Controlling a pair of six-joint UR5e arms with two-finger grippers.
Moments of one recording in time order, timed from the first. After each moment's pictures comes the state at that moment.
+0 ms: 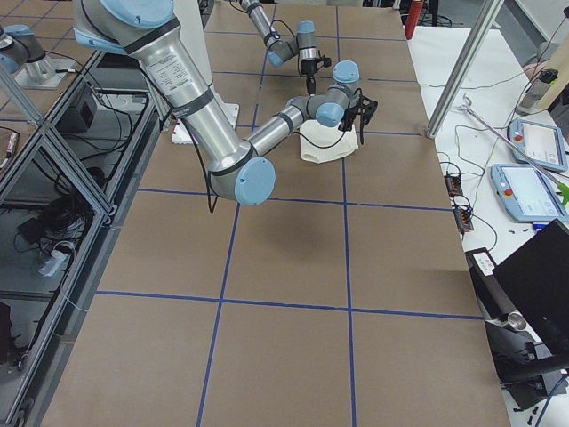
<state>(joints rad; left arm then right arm) -0.60 -1.97 -1.42 -2.74 -1.98 -1.59 0.80 -0.91 1.48 -1.15 2.06 1.62</state>
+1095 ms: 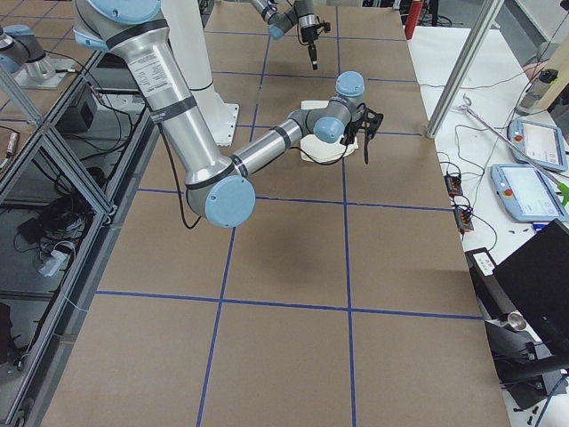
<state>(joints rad) -0.81 -1.65 -1.68 -2.70 -2.06 -1.35 0.98 -1.13 1.65 -1.15 2.23 1.49</state>
